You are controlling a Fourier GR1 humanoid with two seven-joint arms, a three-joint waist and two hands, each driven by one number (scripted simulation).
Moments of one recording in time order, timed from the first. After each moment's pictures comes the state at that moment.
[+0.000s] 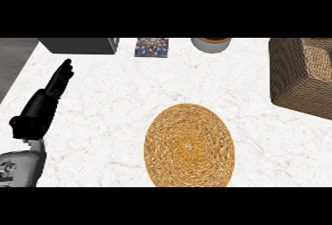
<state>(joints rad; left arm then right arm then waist) -0.21 0.27 0.07 -1.56 -0.14 -0.09 0.00 -1.14 -0.90 -0.05 -0.48 0.64 0.52 -0.03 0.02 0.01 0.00</state>
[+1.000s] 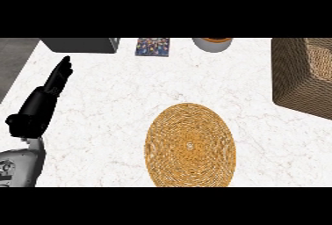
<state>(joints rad) -0.23 0.27 0.08 -1.58 -0.14 -0.10 0.01 -1.16 -1.04 -0.51 -0.29 0.33 0.18 0.04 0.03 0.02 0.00</state>
